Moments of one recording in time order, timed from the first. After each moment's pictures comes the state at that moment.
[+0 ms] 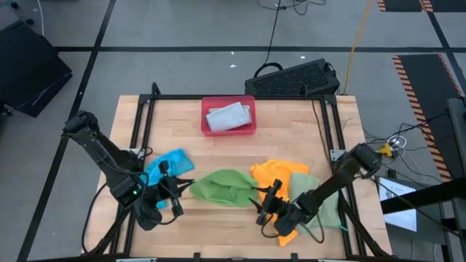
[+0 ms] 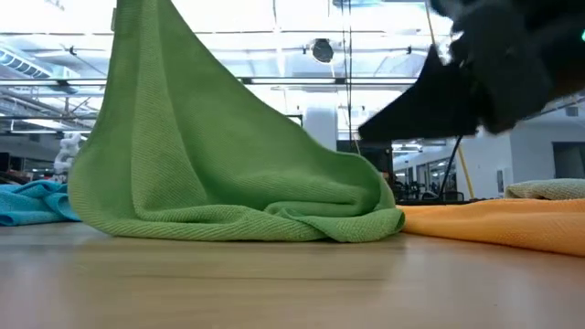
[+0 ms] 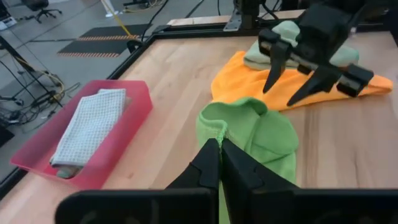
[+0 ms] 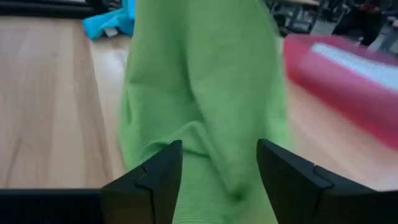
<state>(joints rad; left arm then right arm) -0.83 1.31 1.01 -0.68 -1.04 -0.73 0.68 1.91 0.85 0.35 1.07 0.51</state>
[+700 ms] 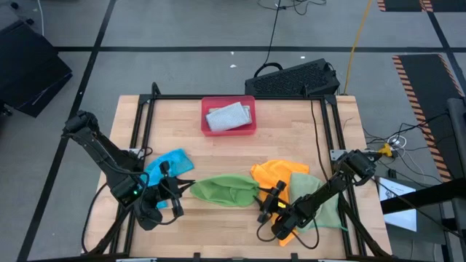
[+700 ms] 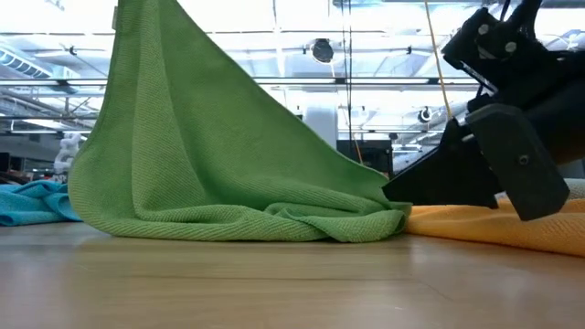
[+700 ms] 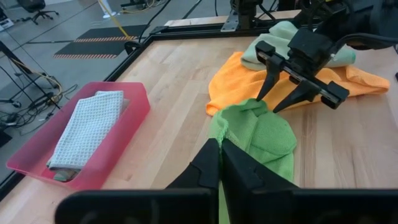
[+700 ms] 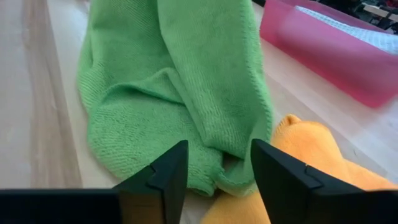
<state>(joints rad) -0.83 1.31 1.01 -0.65 -1.03 -0.70 0.70 1.99 0.86 0.12 1.13 0.74</state>
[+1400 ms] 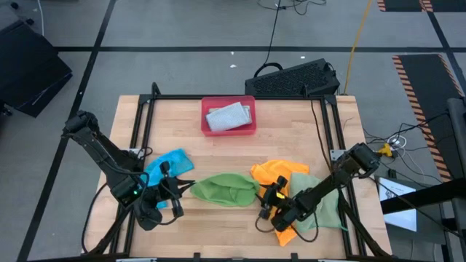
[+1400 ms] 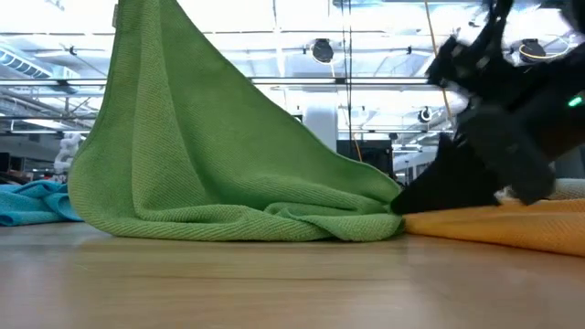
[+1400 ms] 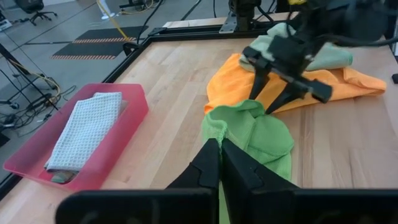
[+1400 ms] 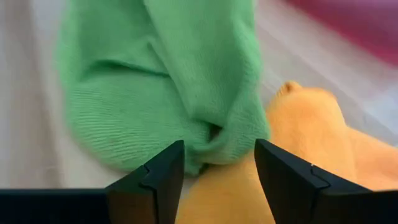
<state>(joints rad) -0.83 1.31 1.01 -0.64 -1.03 -0.69 0.64 1.91 0.81 0.02 0.94 0.83</state>
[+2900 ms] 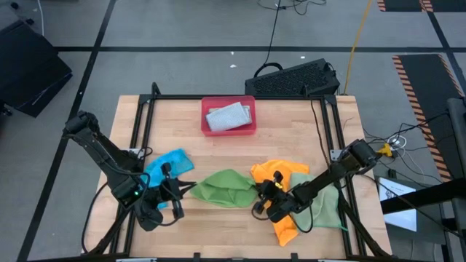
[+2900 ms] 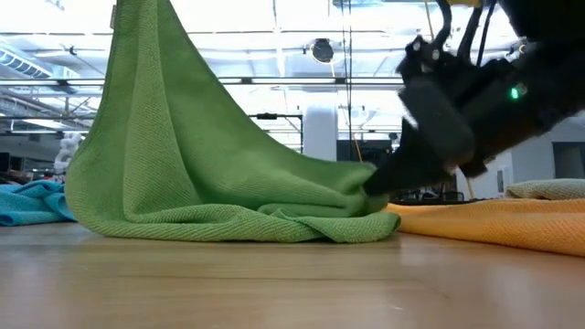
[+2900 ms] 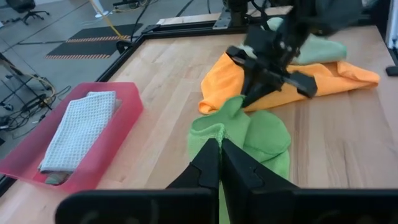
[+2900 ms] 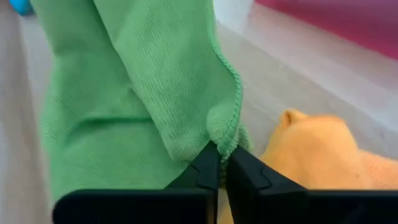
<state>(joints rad) -0.82 1.32 1.01 -0.62 -1.00 -0.66 0.56 1.88 0.79 0.20 0.91 0.83</state>
